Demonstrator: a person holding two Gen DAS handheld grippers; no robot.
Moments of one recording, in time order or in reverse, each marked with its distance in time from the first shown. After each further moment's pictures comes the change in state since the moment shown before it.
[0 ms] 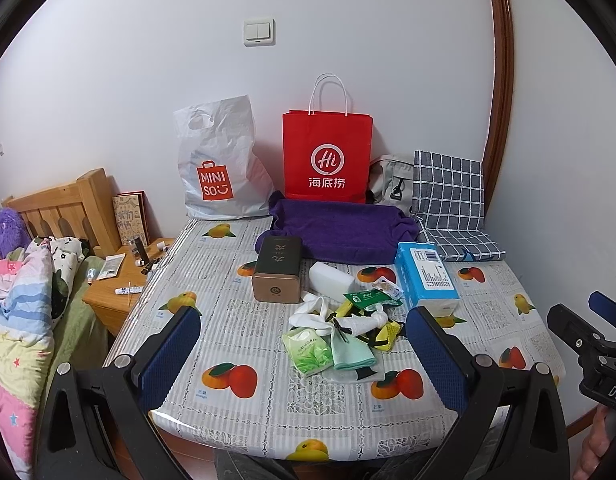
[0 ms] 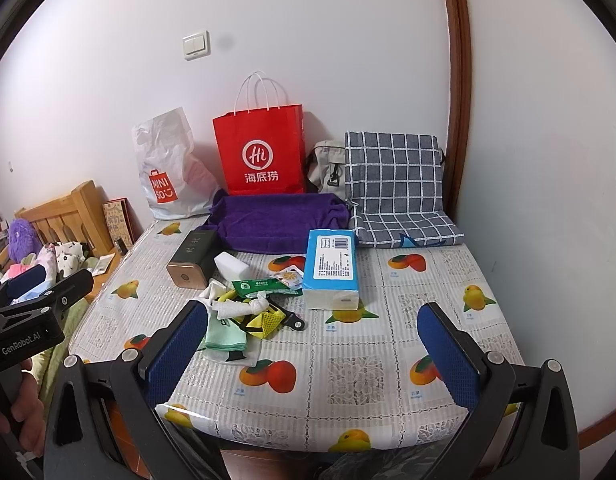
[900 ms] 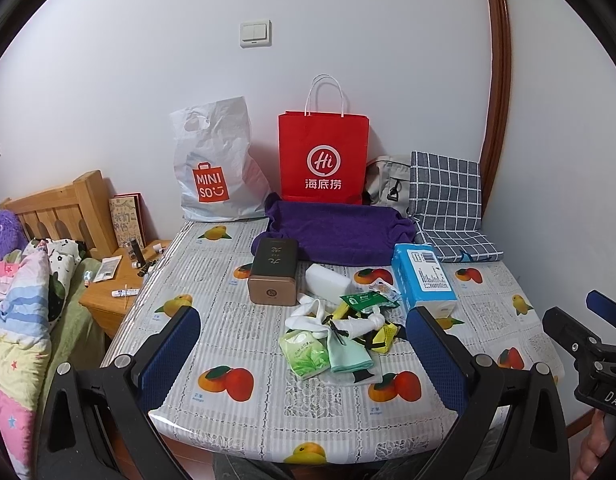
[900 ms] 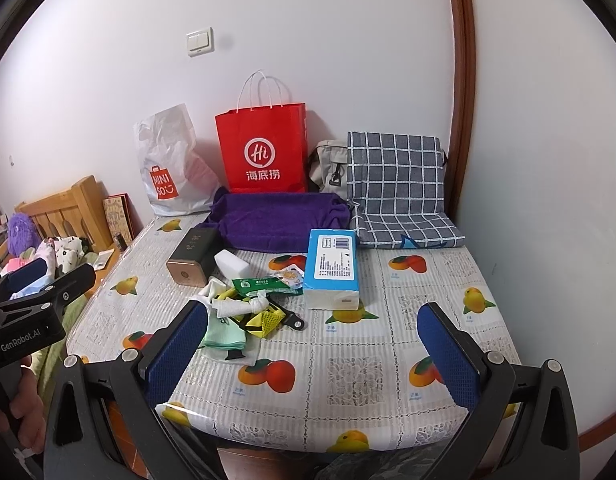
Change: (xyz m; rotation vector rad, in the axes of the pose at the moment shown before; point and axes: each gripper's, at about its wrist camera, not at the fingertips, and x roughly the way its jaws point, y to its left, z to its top) left arm -0.002 -0.001 0.004 -0.003 0.000 -0.007; right arm 0.002 0.003 0.000 -0.016 0.001 0.002
